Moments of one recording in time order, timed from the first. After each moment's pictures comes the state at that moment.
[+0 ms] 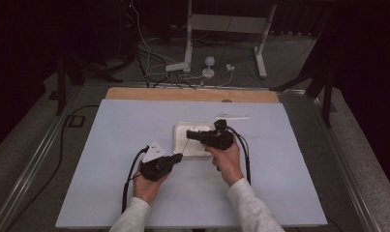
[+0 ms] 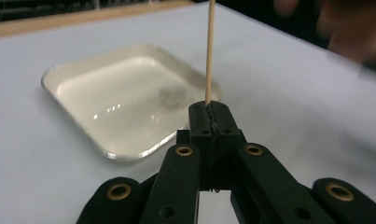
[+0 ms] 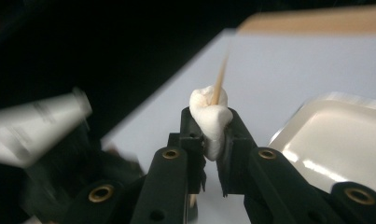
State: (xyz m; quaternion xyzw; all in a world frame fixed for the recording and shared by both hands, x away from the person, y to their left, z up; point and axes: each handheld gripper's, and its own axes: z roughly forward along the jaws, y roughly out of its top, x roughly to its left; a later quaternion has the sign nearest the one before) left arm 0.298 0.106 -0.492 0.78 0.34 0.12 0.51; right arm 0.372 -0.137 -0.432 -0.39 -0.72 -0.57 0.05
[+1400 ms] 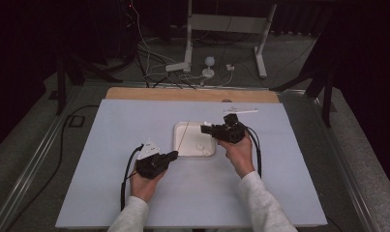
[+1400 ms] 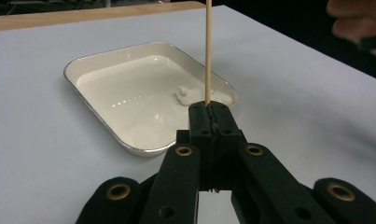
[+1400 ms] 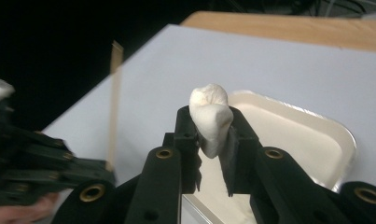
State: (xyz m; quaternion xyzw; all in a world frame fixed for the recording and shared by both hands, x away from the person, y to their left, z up) left arm 0.303 0.118 -0.490 0.76 0.38 0.12 0.52; right arm 0.391 -0.164 -0.435 -0.42 -0.76 -0.50 -0.02
